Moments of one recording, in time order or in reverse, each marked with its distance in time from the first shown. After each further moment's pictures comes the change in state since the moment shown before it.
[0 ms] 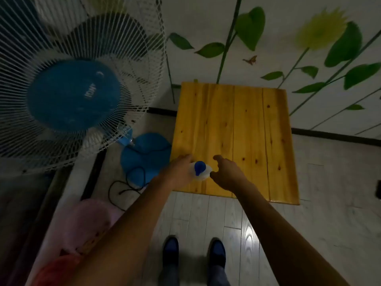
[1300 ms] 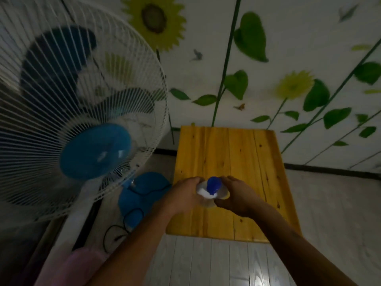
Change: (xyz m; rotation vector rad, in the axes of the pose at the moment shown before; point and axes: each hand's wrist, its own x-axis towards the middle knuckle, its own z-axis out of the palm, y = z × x) left_hand -0.007 0.043 -0.061 -0.253 0.026 0.205; right_hand -0.015 -0.012 -0.076 -0.069 0.096 -0.304
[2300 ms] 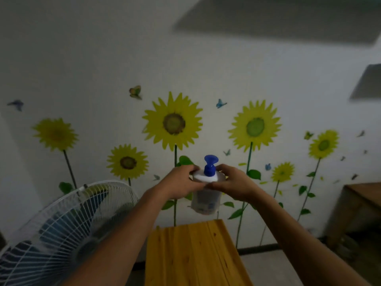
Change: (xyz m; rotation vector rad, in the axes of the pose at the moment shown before) left_hand -0.136 0.363 -0.175 0.170 0.248 0.550; right_hand -0.186 -0.170 -0.328 0.125 0.626 -0.013
